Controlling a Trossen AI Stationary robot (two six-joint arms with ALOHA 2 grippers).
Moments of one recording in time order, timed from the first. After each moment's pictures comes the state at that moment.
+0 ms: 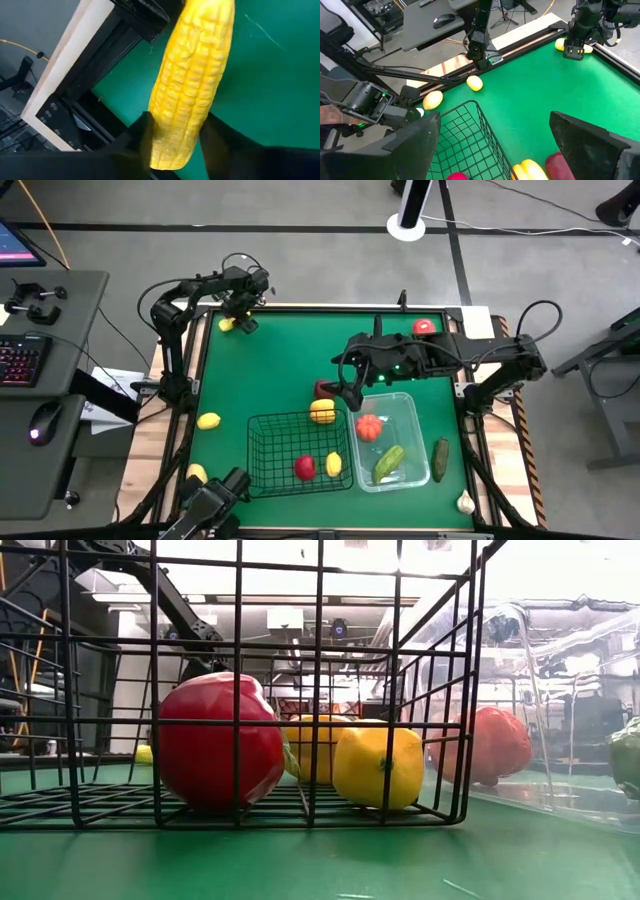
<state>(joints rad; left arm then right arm) 1.01 2.03 1.40 -1.12 -0.41 0.11 0.17 1.57 1.78 -0.73 0.24 0.49</state>
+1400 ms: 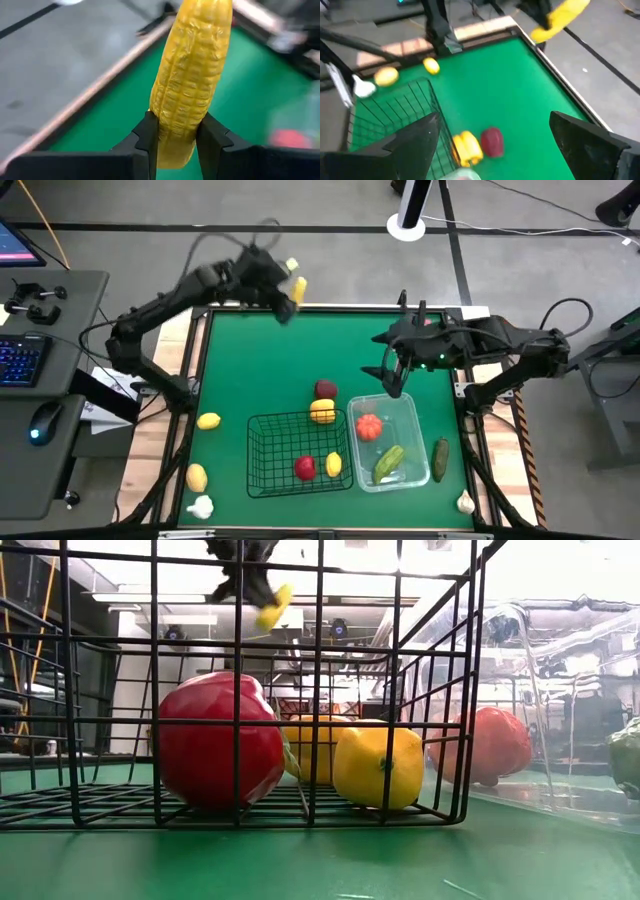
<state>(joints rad) 0.50 1.51 1.64 -0.89 0.00 -0.21 0.19 1.38 1.78 -1.04 0.41 0.34</state>
